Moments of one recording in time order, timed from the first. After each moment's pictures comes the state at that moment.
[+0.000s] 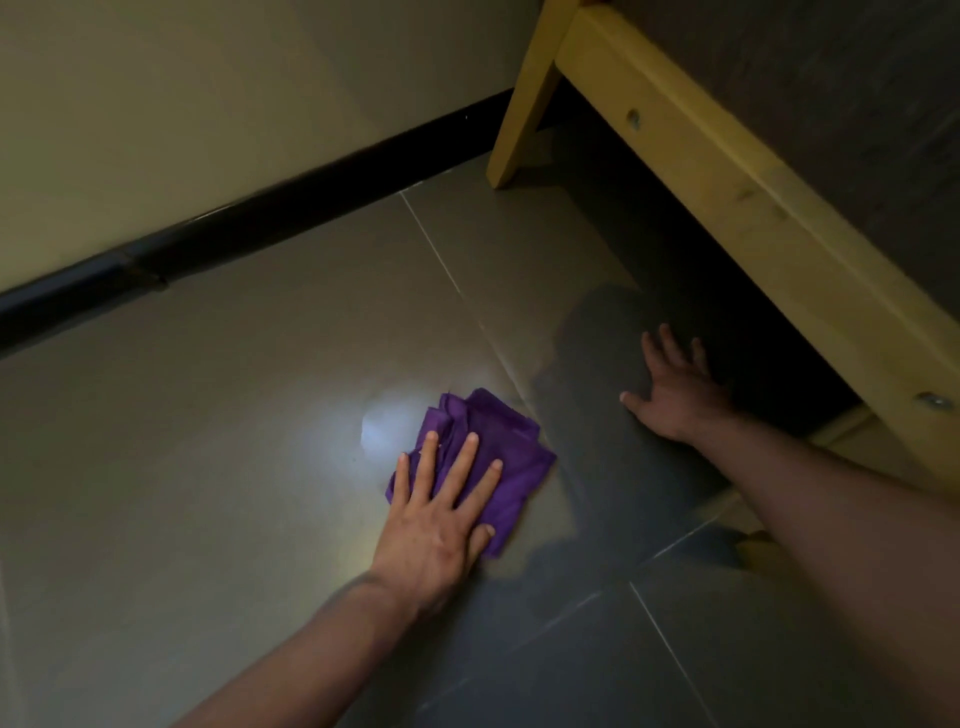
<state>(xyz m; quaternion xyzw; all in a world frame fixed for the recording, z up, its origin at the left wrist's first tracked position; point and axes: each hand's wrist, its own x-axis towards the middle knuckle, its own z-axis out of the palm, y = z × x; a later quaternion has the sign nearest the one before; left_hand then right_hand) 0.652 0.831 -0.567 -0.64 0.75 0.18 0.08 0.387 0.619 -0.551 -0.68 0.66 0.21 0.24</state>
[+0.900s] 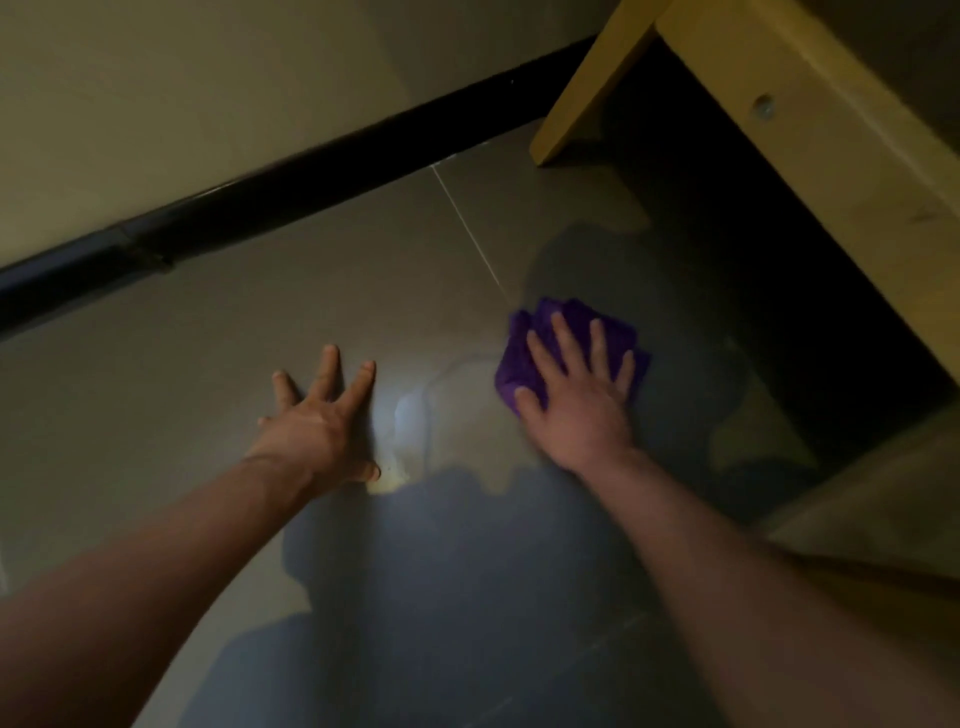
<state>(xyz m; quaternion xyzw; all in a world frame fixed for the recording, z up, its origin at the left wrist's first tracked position) 0.825 0.746 -0.549 -0.74 0.55 0.34 0.21 0.540 0.664 -0.568 -0.79 0.59 0.11 0.13</state>
